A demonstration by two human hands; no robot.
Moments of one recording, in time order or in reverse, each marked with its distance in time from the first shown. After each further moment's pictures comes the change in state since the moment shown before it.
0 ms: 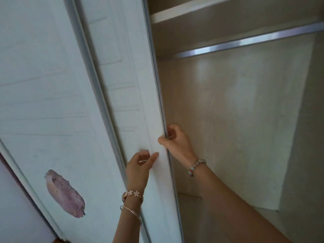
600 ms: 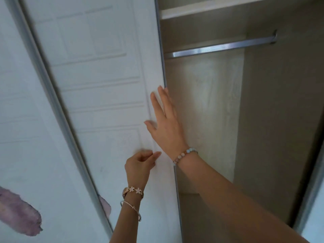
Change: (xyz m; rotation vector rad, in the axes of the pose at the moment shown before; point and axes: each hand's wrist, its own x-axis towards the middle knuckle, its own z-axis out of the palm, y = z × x) left_hand -0.067 0.023 0.088 -0.111 -0.190 -0.030; right_hand -0.041 -0.055 -0.092 -0.796 0.385 -0.686
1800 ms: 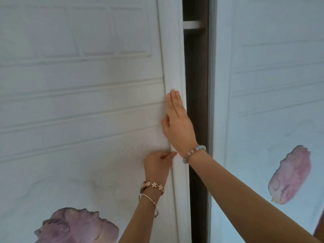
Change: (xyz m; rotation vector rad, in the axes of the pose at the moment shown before) left_hand -0.115 0.049 0.246 0.076 -0.498 0.074; right_hand -0.028 0.150 -0.196 -0.418 -0.002 0.205
